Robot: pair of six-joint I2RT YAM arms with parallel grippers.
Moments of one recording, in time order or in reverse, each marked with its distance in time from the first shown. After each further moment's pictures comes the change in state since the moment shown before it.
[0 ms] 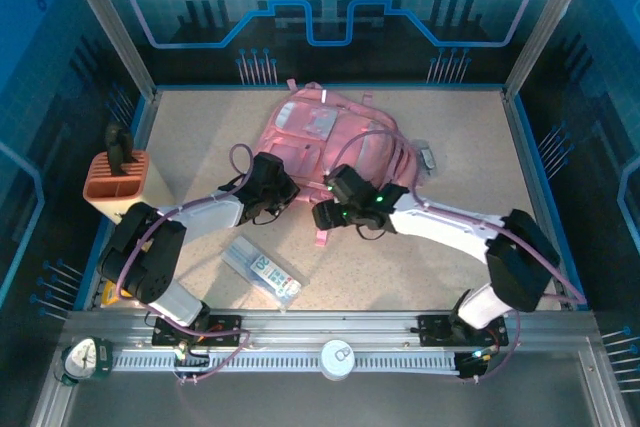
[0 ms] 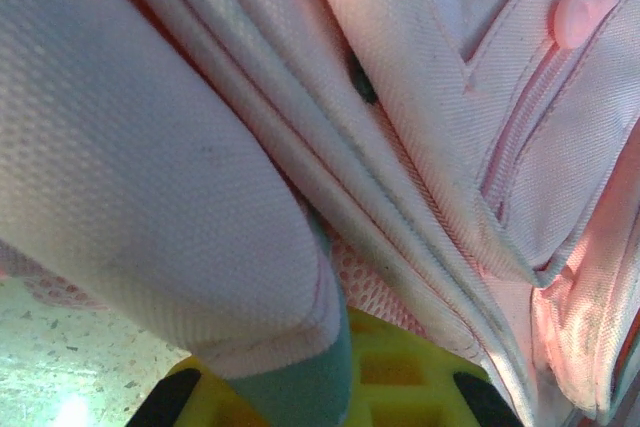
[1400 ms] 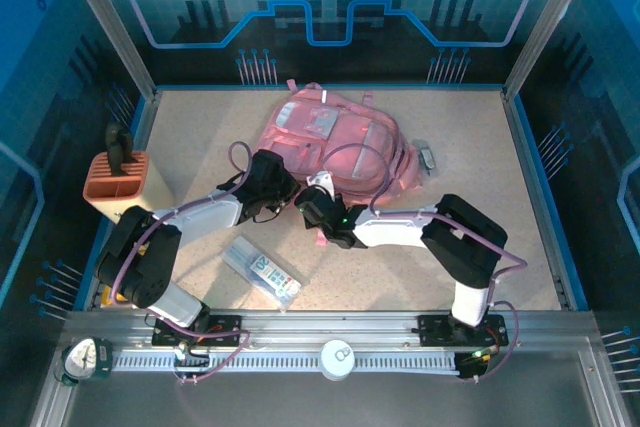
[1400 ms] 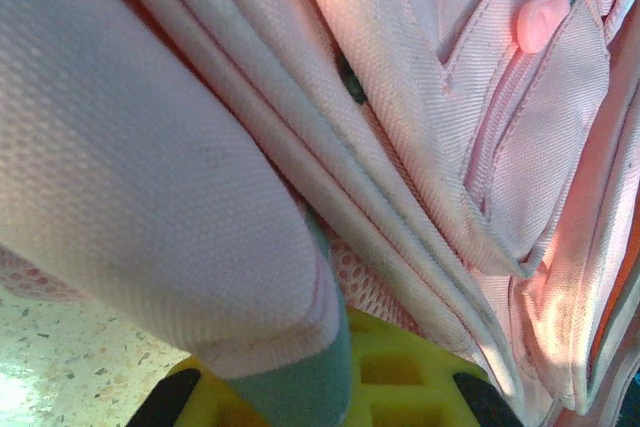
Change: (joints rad) left arm -0.003 -0.026 0.023 -0.027 -0.013 -0.007; right arm 0.090 0.232 -0.044 0.423 0.386 0.061
